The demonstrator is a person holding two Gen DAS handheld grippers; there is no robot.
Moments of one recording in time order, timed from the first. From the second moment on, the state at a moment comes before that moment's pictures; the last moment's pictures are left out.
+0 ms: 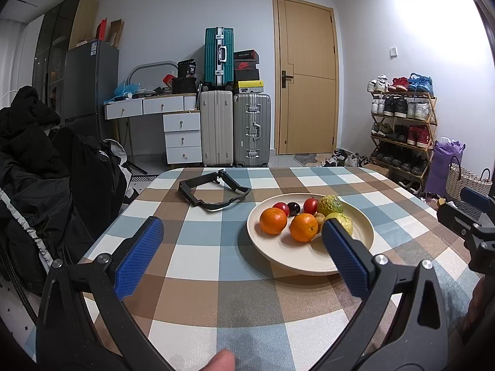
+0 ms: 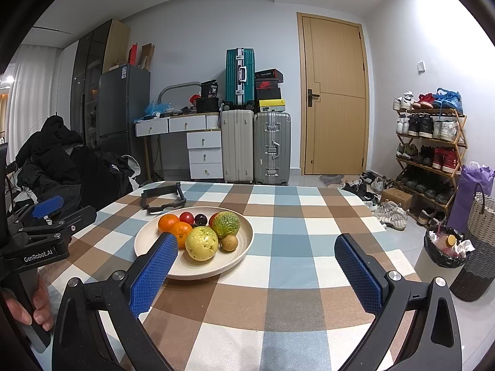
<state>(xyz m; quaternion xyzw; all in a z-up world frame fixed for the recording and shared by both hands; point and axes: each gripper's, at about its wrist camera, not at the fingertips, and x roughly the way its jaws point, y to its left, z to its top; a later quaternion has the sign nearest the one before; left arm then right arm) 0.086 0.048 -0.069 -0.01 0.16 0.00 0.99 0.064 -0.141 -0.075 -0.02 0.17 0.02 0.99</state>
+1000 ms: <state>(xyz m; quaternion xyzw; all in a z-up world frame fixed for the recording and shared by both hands) 0.086 0.048 -0.070 -0.01 0.16 0.00 0.99 0.065 -0.142 -0.075 -0.02 0.17 0.02 0.99</state>
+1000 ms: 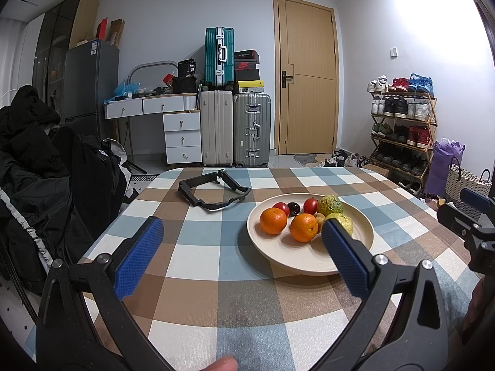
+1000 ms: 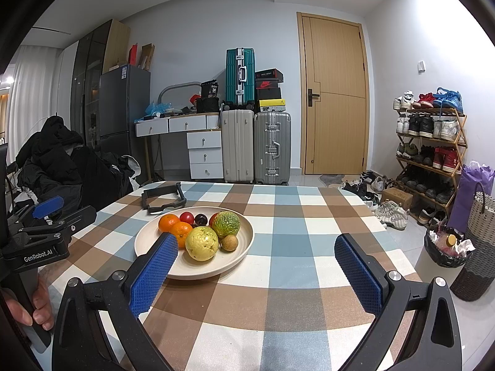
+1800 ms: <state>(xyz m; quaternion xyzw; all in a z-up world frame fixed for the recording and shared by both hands) 0.086 0.049 -0.070 -0.01 0.16 0.00 0.99 0.065 -0.142 -0.075 -0.02 0.17 0.02 0.99</state>
